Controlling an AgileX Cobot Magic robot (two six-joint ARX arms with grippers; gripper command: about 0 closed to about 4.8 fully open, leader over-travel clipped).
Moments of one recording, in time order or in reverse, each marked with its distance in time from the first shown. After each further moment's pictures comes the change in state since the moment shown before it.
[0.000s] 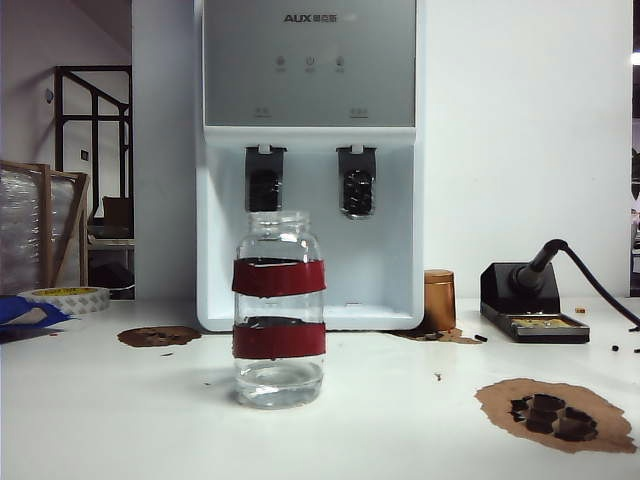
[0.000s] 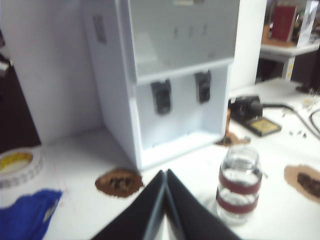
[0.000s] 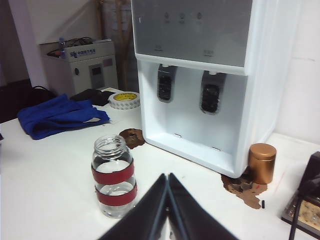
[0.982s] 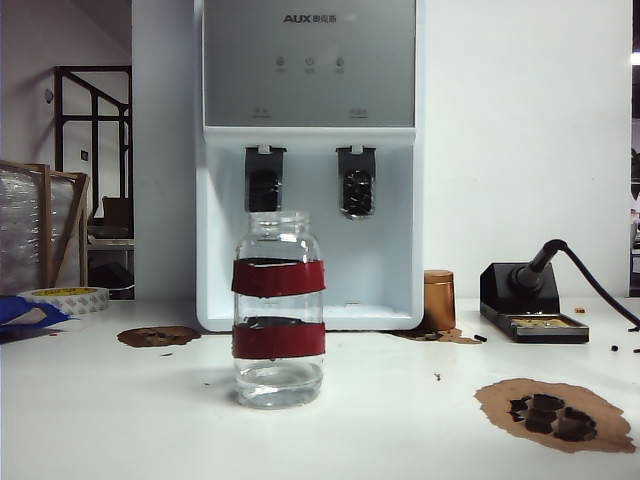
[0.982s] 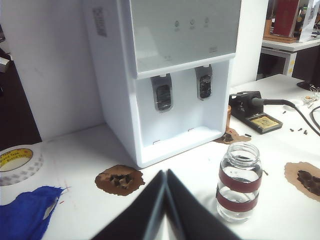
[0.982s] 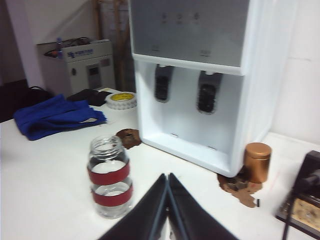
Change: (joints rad) left arm 0.000 0.000 -0.001 -0.003 -0.003 0.000; right arm -0.021 0.000 0.000 0.000 -0.003 0.000
